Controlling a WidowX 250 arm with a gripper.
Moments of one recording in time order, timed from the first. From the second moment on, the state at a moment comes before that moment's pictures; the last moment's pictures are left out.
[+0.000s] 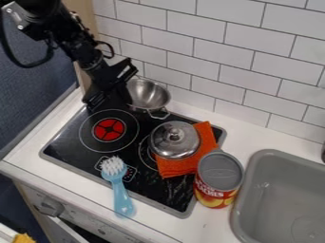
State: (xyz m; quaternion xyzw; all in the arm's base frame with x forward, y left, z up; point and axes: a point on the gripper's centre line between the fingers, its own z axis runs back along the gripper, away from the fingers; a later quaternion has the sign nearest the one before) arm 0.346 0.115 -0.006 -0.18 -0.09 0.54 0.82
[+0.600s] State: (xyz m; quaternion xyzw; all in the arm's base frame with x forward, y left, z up) arm 0.349 0.105 -0.036 -0.16 -0.08 0.54 0.82
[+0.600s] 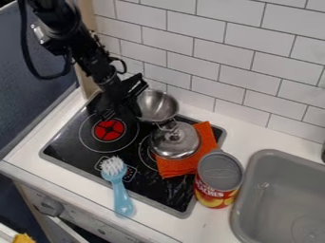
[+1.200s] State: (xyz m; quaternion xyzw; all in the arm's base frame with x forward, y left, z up) arm 0.342 0.103 -0.043 -0.16 -0.05 0.55 0.82
